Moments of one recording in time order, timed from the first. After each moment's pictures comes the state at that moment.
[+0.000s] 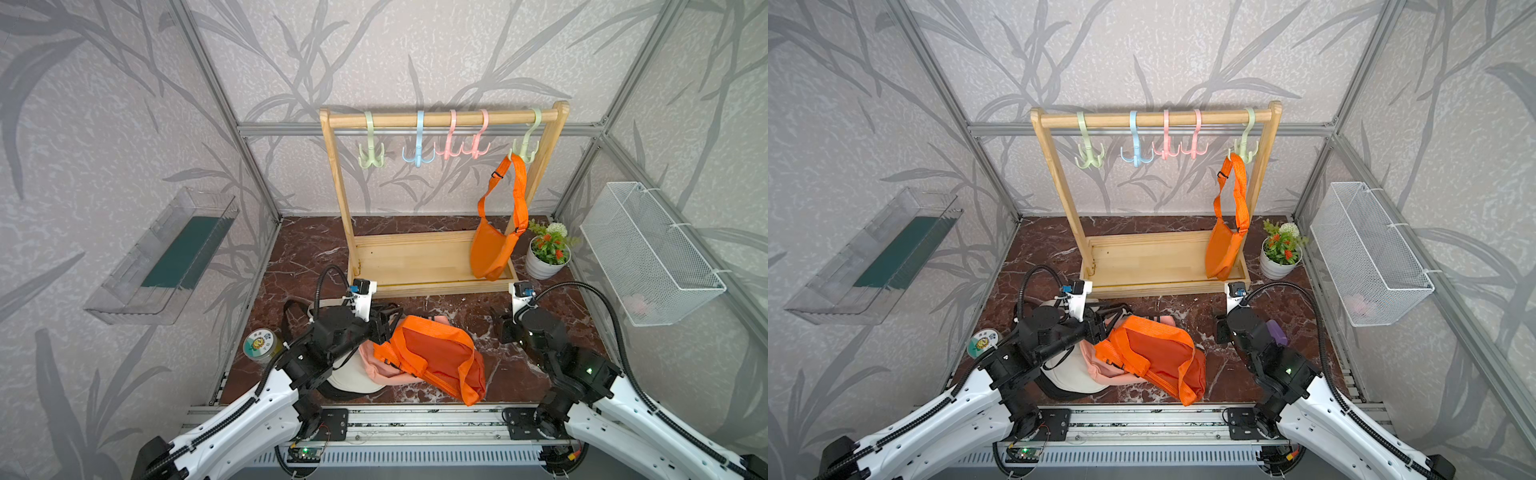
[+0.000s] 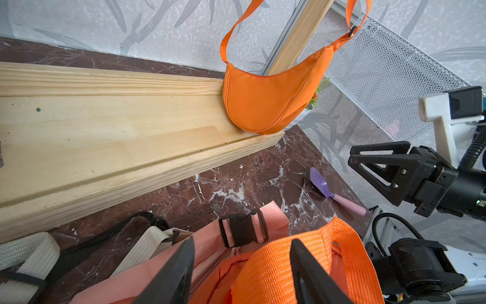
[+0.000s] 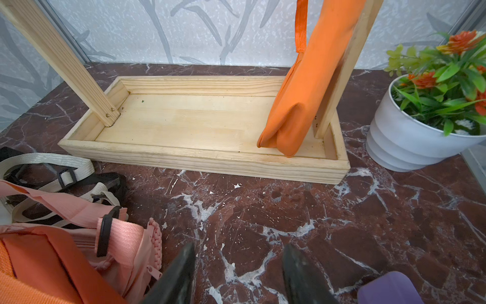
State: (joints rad) left arm -0.73 0.72 0.47 -0.03 0.06 -0.50; right arm 0.75 0.60 0.58 -0.50 0.43 0.37
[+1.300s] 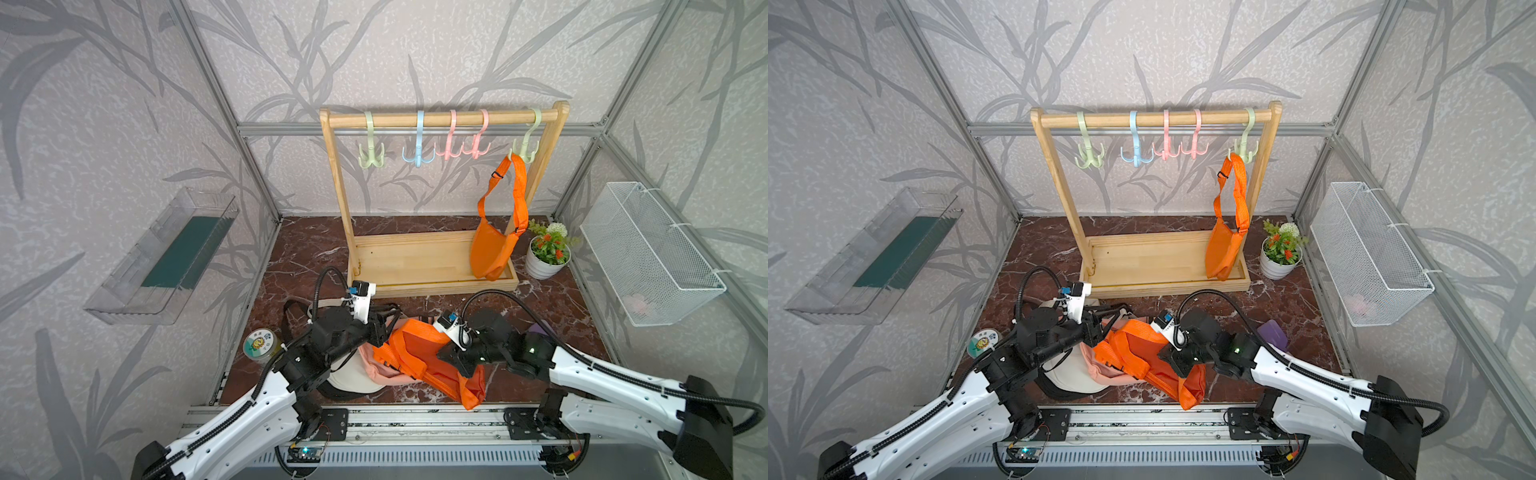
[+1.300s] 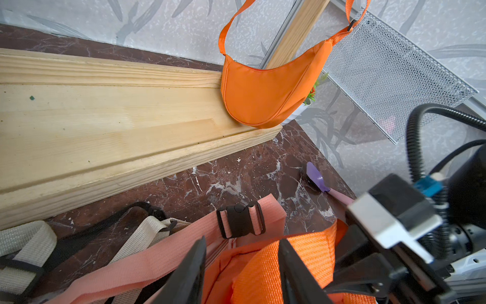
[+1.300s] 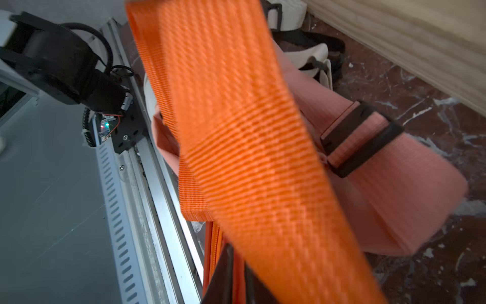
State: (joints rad) left arm -0.73 0.69 0.47 -0.08 0.08 -0.52; right arm 0.95 1.06 0.61 -0.35 -0.25 0.18
